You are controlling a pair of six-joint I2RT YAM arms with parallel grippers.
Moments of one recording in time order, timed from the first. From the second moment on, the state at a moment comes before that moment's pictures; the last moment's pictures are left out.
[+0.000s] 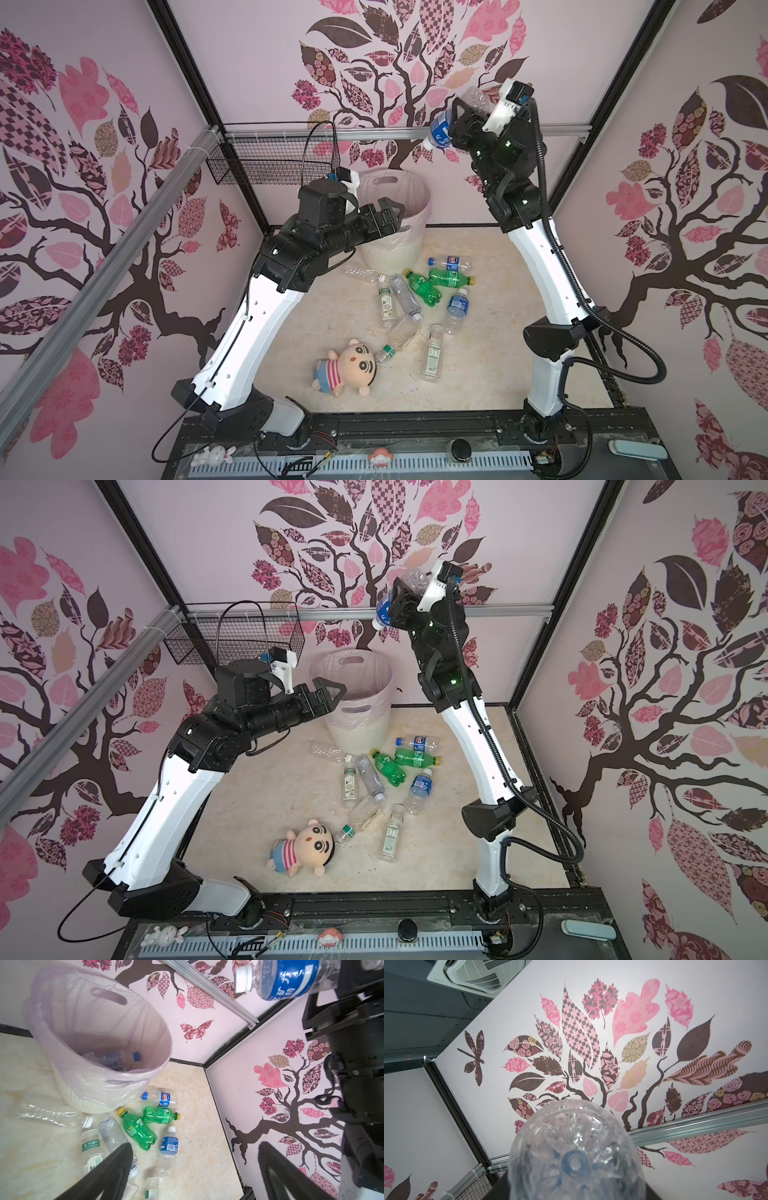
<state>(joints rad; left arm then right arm) -0.55 1.44 1.97 -0.86 0.08 -0.68 0.47 1.98 2.54 -0.21 0.23 0.40</state>
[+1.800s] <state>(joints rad) -0.58 1.39 1.57 -0.68 0.13 -0.76 0.47 1.44 1.50 -0.65 0.20 0.53</state>
